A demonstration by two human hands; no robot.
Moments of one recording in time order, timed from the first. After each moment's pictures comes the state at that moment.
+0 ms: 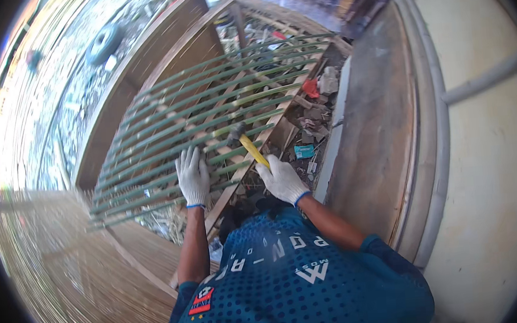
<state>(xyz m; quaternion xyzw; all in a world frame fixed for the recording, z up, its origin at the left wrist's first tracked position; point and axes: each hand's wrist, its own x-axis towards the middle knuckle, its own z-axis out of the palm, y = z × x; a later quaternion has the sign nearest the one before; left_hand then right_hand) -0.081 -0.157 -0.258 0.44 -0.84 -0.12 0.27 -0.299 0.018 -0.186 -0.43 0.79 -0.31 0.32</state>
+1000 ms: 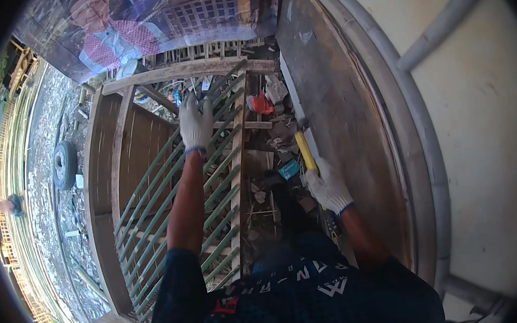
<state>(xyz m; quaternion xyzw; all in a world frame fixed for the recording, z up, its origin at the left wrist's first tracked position) -0.524 -0.295 -0.200 0.20 -0.88 -0.24 0.36 -0.471 0.075 -0.123 -0.04 0.85 -0.46 0.26</state>
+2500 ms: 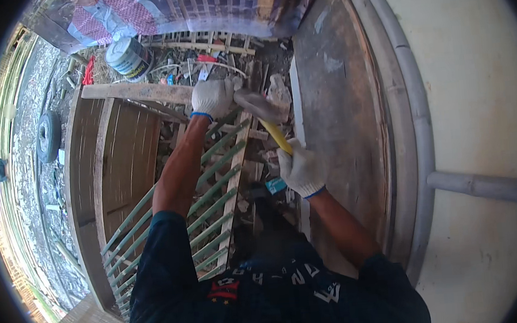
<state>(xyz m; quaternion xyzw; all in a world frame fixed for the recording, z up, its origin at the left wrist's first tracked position) -0.760 -0.377 -0.238 0.03 -1.00 -0.04 0.08 -0.703 -0.042 -0.212 -0.36 0.83 -0.42 -0.07</state>
